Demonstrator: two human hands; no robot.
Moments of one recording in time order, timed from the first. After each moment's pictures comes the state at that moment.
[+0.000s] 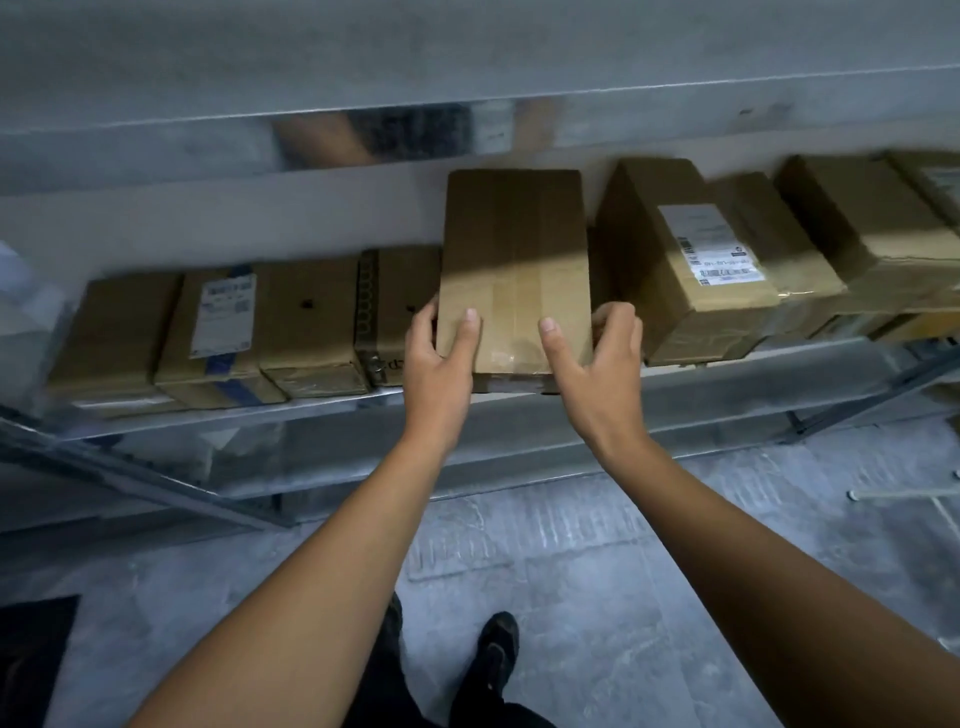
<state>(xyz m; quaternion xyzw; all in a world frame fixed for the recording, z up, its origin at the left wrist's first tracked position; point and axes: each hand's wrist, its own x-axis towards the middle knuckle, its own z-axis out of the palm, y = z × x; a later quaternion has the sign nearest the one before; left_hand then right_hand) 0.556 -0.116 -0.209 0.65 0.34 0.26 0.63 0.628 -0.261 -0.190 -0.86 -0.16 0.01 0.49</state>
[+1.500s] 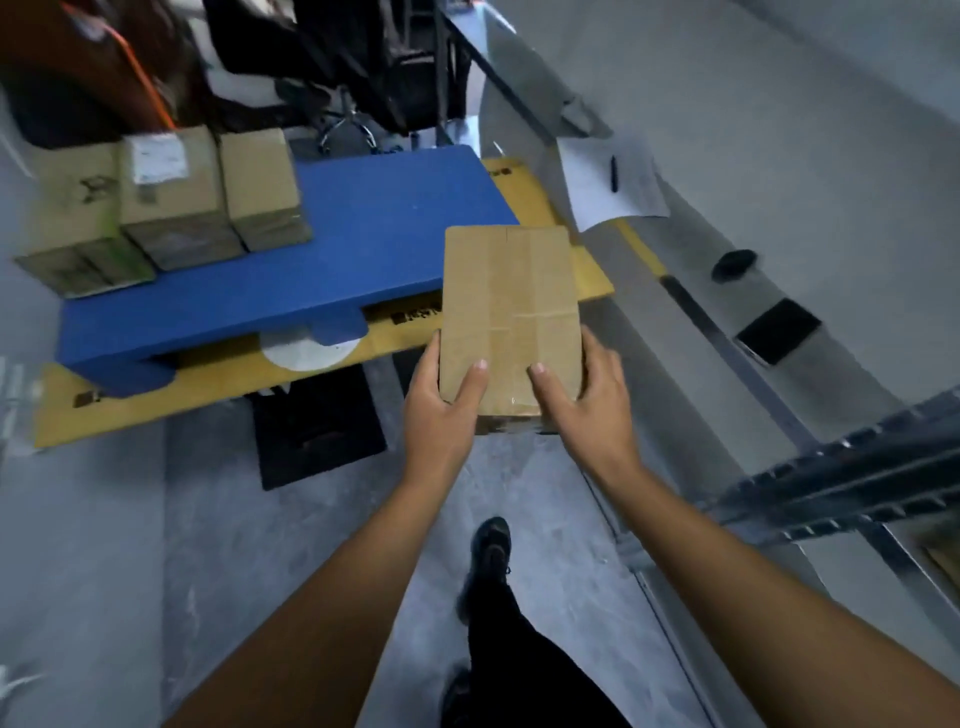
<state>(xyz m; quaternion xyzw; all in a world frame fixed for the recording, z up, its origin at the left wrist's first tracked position) -0.246 0.163 -0.218 0.33 0.67 0.58 0.32 -0.090 0.224 -0.206 -0.53 -0.69 0.35 0.35</state>
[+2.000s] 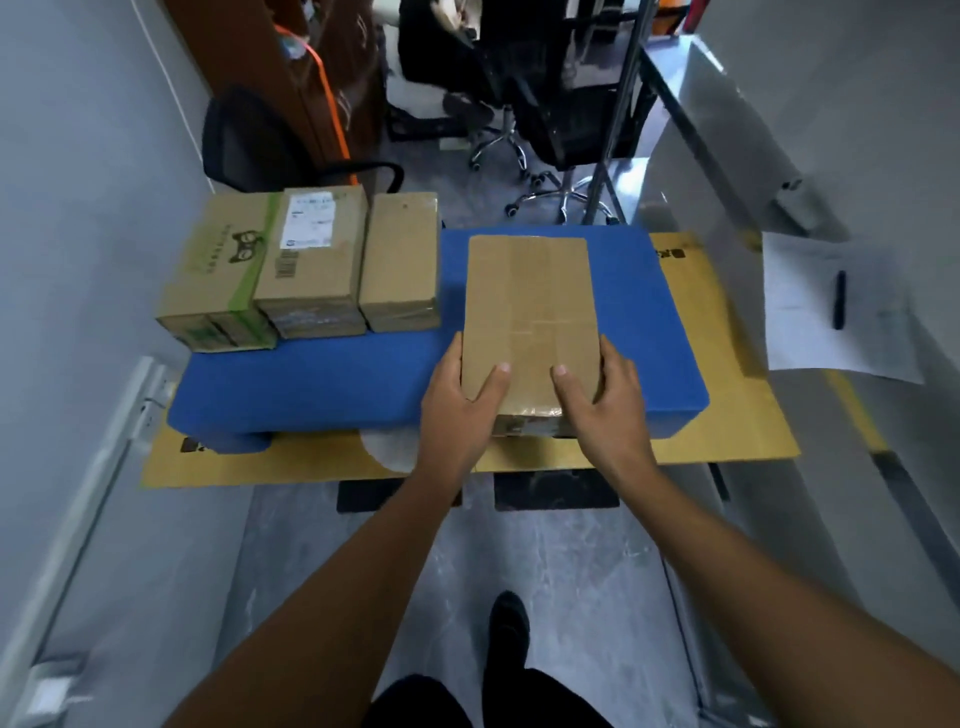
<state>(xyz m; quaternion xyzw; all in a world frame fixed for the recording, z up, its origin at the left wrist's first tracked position) -0.454 0.338 -0.231 0.27 0.76 0.55 0.24 -0.317 0.445 -0.231 -0.45 -0.73 0.43 0.28</state>
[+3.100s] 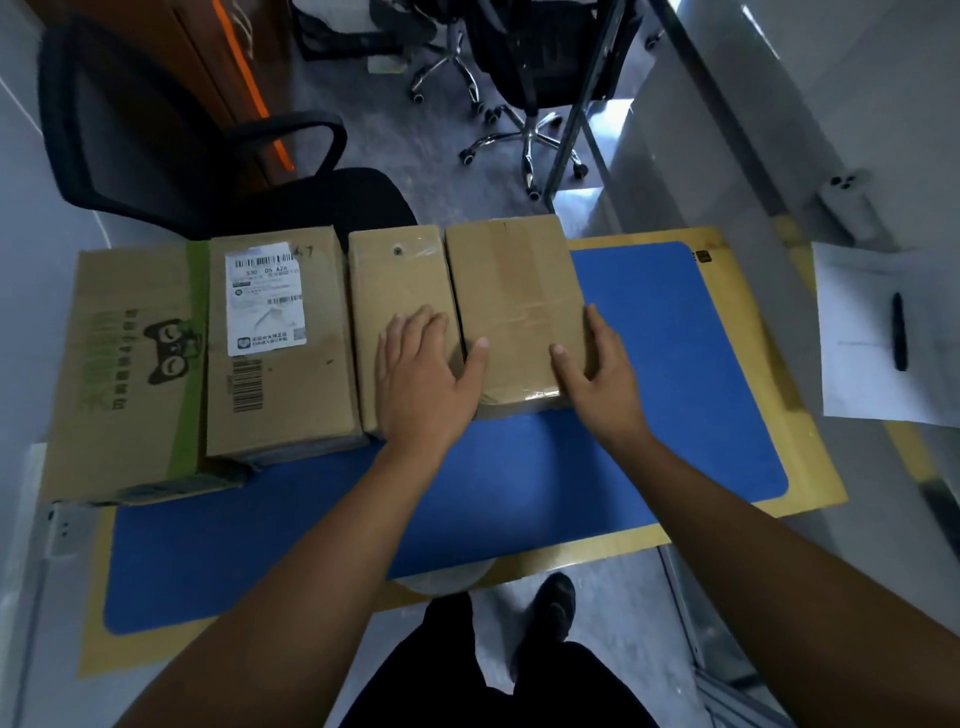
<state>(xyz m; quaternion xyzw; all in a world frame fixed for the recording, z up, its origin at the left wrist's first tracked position) -0.679 0.470 -0.274 0.41 0.86 0.28 0.14 -0.498 0.585 -0.285 -0.53 -0.70 0.42 0.21</state>
